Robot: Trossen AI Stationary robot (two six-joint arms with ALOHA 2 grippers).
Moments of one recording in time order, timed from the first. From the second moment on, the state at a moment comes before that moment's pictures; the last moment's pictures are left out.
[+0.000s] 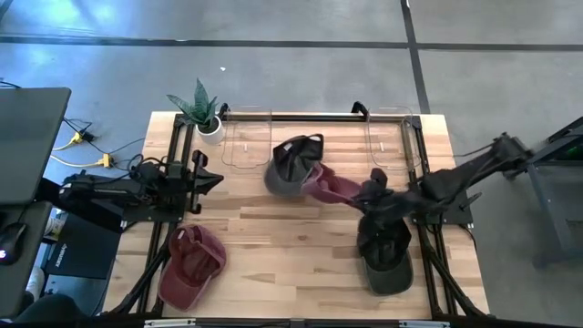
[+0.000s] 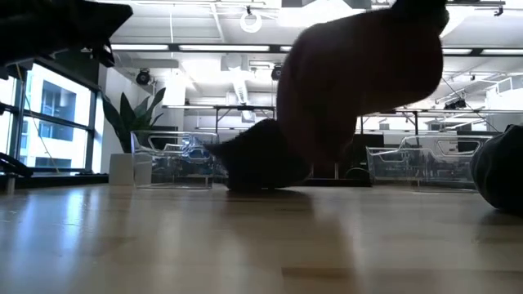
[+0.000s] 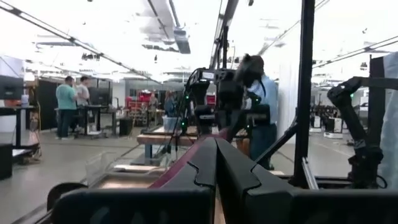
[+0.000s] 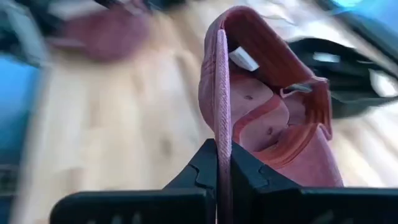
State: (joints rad) left arm -0.01 0.15 0.04 0.48 -0.03 -0.02; right arm 0.43 1.03 0.89 -0.54 0.47 0.57
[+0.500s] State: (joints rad) left arm -0.01 0.42 0.10 0.64 -0.04 0.02; right arm 0.22 1.10 0.17 1.32 0.11 0.36
